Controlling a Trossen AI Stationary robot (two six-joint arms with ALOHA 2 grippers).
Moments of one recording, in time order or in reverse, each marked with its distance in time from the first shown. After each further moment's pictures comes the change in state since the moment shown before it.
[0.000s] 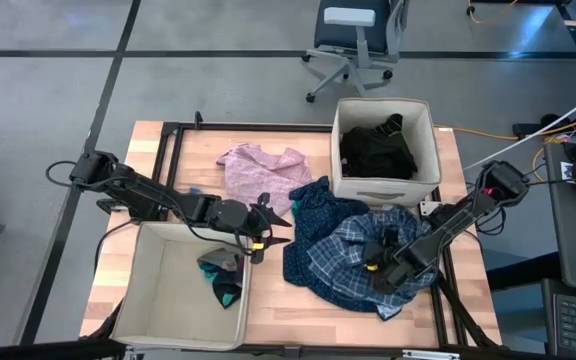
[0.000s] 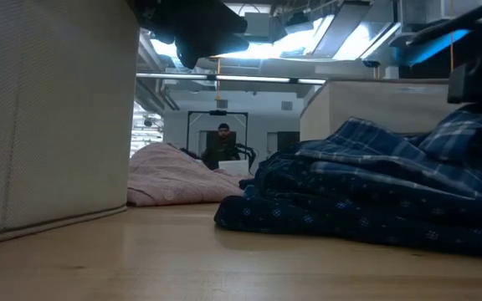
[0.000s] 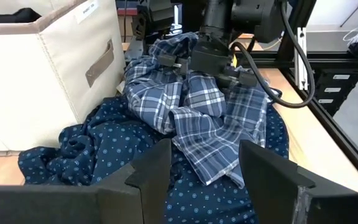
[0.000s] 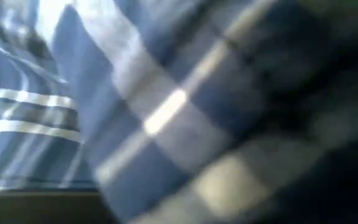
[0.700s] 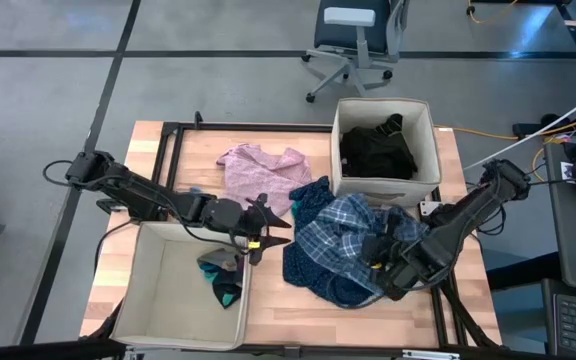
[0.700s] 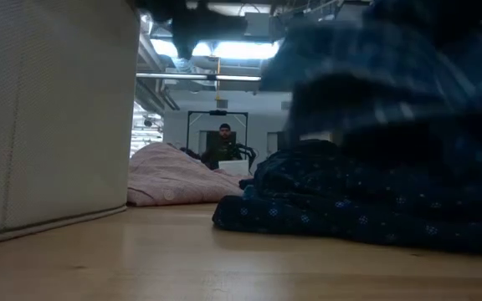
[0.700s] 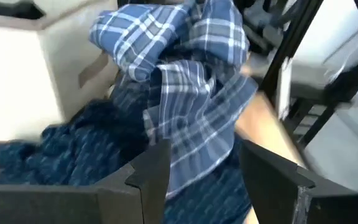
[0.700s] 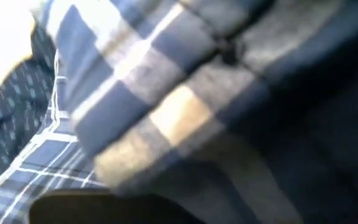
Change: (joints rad) left arm -0.023 -0.040 0.016 0.007 -0.003 -0.155; right arm 0.000 -0.029 0.584 -0.657 0.240 -0.190
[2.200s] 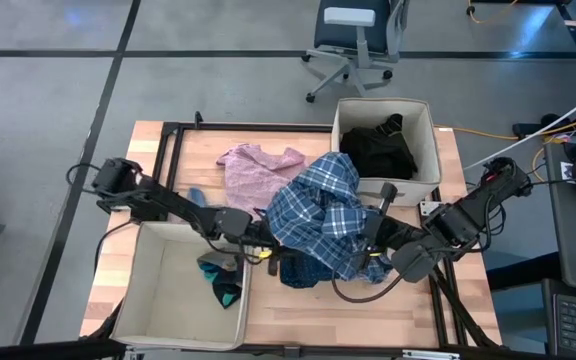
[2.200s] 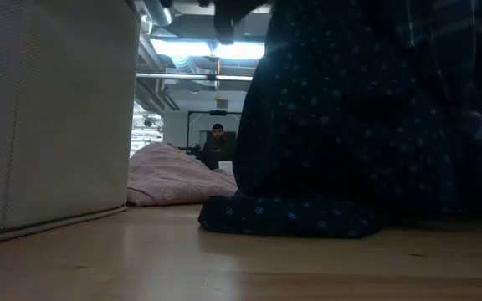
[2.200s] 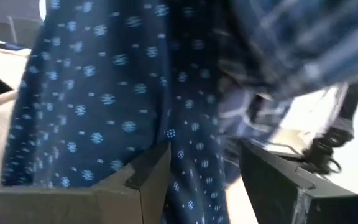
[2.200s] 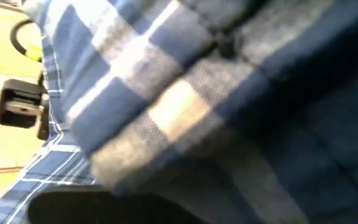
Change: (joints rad) left arm -0.035 0.253 0.069 0.494 -0.030 0.045; right arm -0.079 -0.001 0.381 0.346 0.367 -0.497
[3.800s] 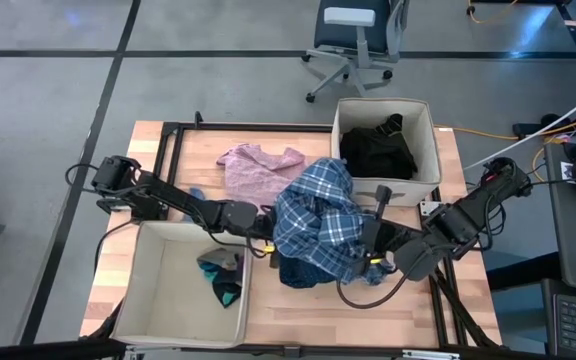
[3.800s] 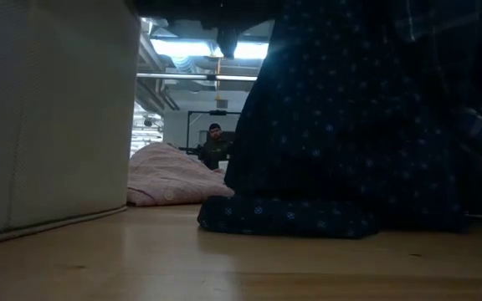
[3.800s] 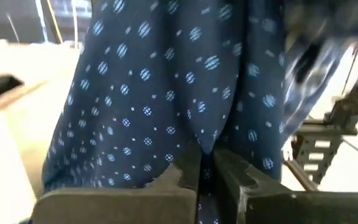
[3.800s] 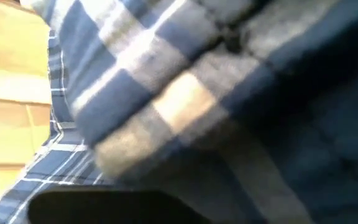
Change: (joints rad) left arm 0.071 -0.007 0.002 -0.140 0.076 0.108; right arm 0.000 0.001 0.000 0.088 -0.060 -0.130
